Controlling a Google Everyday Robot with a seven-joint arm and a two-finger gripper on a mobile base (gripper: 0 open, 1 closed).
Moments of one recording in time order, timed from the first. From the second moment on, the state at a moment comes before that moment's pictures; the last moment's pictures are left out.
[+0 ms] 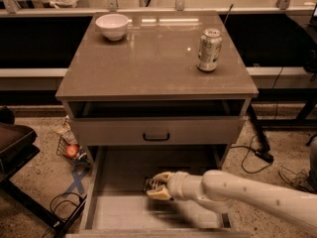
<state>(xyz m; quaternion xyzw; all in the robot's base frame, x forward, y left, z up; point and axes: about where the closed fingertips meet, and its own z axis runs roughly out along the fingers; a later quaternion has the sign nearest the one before) 0.510 0.006 0.447 -0.48 0.73 0.24 0.42</state>
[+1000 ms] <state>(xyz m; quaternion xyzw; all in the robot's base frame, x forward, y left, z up) 0.506 -0.084 0.610 -0.50 0.68 0.30 0.44</state>
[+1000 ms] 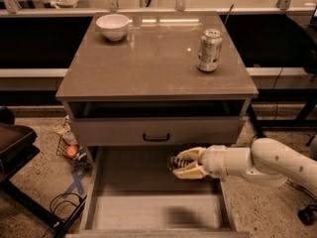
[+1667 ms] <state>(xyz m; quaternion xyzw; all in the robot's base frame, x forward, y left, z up) 0.498 -0.074 0.608 -0.50 0.68 0.32 0.44</state>
